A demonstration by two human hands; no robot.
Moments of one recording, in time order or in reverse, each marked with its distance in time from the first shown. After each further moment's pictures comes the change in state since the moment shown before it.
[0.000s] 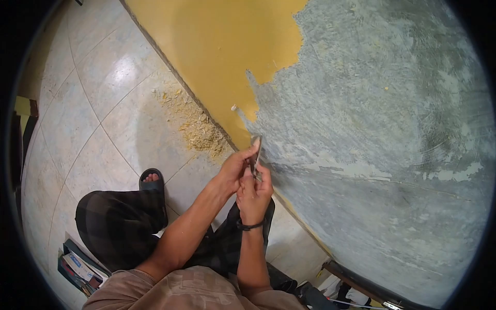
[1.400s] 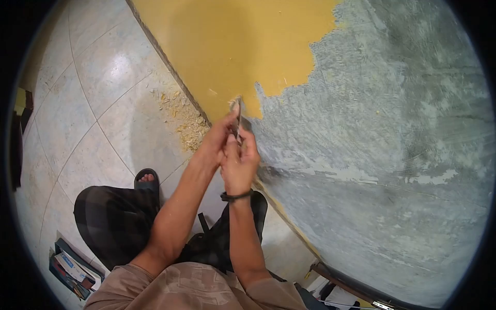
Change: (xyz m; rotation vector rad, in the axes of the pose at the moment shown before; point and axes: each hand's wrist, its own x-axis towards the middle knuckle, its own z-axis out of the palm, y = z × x) left_hand 0.031 0.073 -0.022 -0.172 -0.346 -0.121; right_hand 0.030 -0.038 0.076 -0.001 -0.119 0.014
